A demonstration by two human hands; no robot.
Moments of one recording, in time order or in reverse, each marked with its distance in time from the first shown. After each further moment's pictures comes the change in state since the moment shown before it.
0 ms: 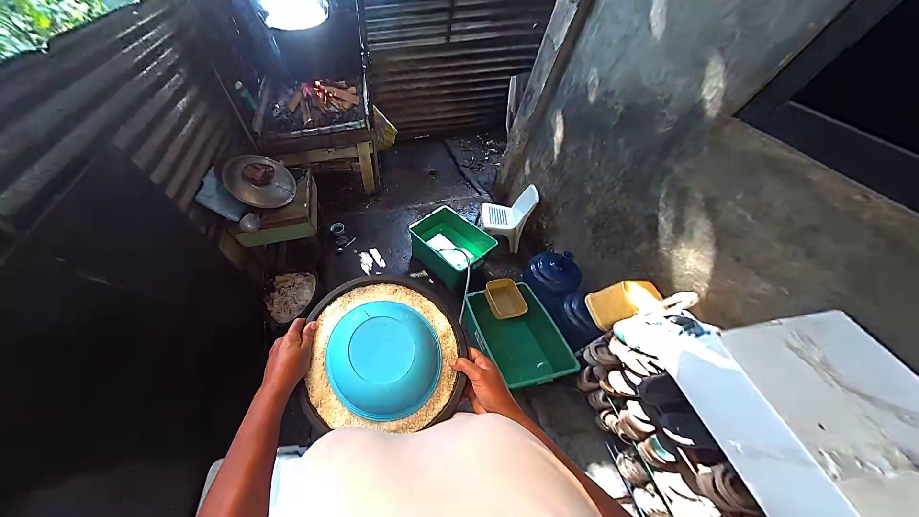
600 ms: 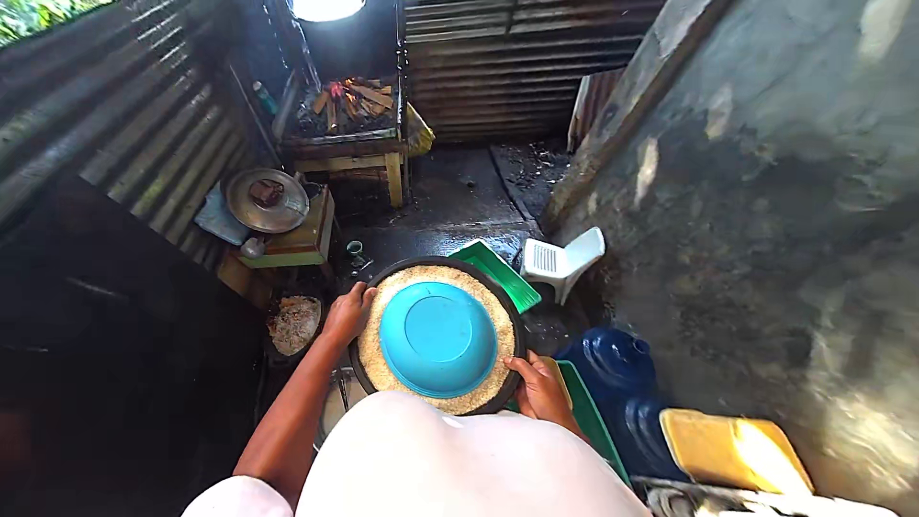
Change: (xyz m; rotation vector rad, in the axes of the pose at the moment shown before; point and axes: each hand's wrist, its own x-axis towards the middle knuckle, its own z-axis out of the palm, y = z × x) left_hand 0.379 0.186 0.048 0.005 -0.065 0.071; right_hand 0.348 -0.166 -0.024 0.034 0.069 -0.051
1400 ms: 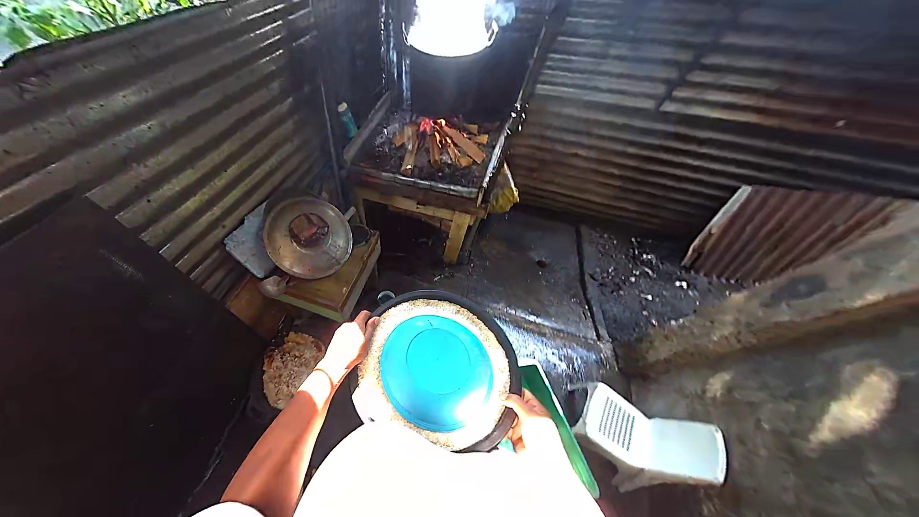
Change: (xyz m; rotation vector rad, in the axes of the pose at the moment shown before) left_hand 0.365 -0.068 -0.098 -0.119 0.049 -0.272; right_hand 0.402 -0.091 0.249 -0.225 -0.119 0.141
